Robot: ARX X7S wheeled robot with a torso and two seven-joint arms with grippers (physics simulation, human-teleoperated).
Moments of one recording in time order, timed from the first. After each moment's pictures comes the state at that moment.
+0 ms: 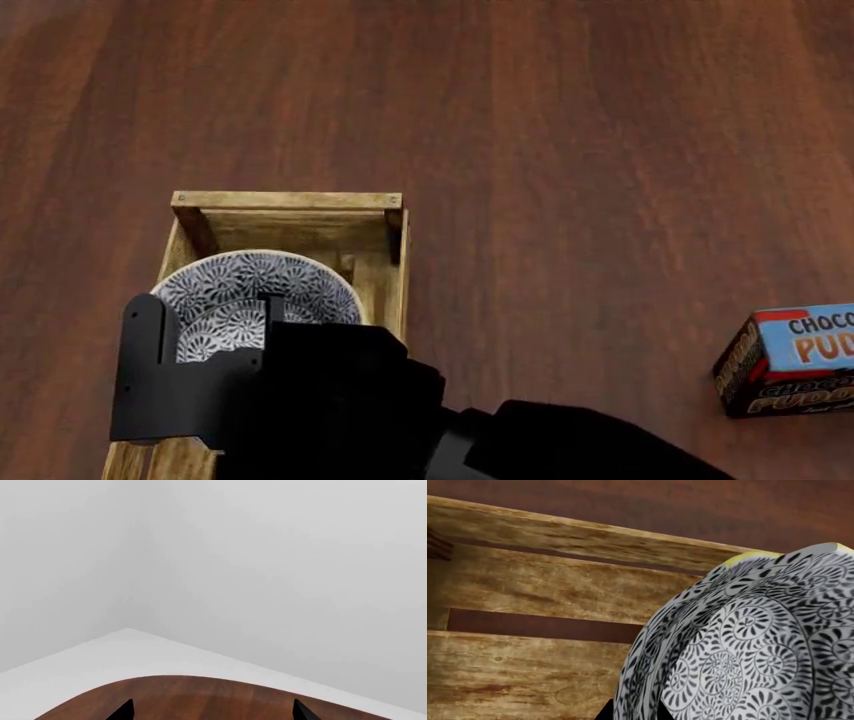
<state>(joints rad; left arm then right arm) -0.34 -0.52 -0.10 0.59 -0.71 -0.36 -0.58 1.36 0.00 -1.56 0.47 0.39 0.69 -0.60</state>
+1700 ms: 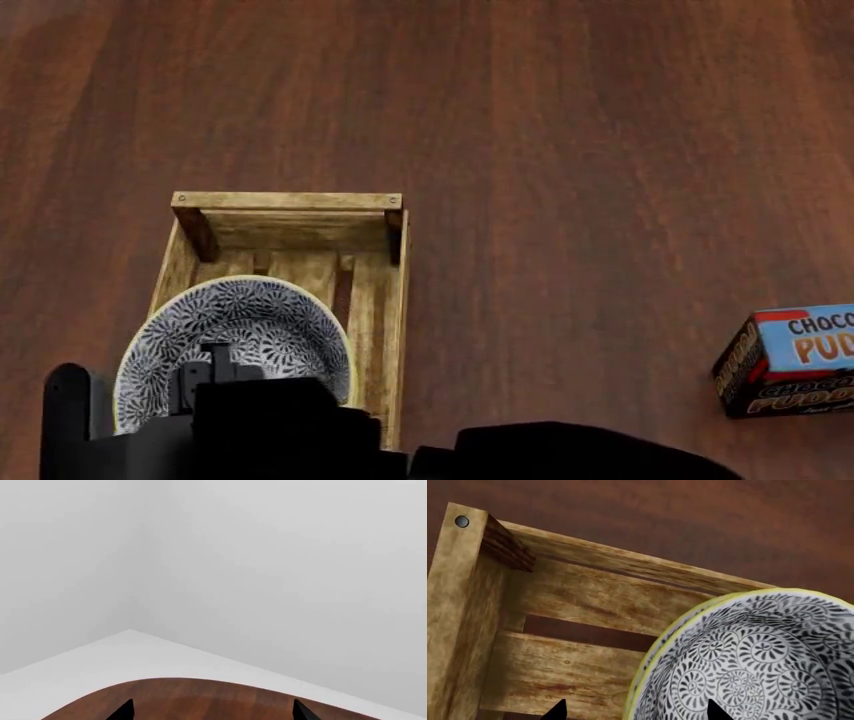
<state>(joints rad) -0.33 -0.53 -0.11 0.60 -0.72 -0.35 -0.59 1.37 0.00 -1.55 0.12 0.40 1.00 -0.57</state>
